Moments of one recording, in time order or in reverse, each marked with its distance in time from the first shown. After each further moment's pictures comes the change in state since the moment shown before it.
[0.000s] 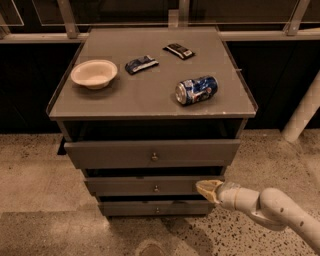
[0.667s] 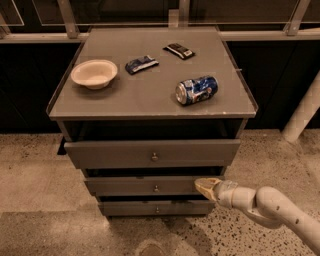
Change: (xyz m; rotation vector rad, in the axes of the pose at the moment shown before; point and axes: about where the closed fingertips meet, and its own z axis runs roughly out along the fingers) arm 0.004 -0.010 0.012 0.037 0.001 0.010
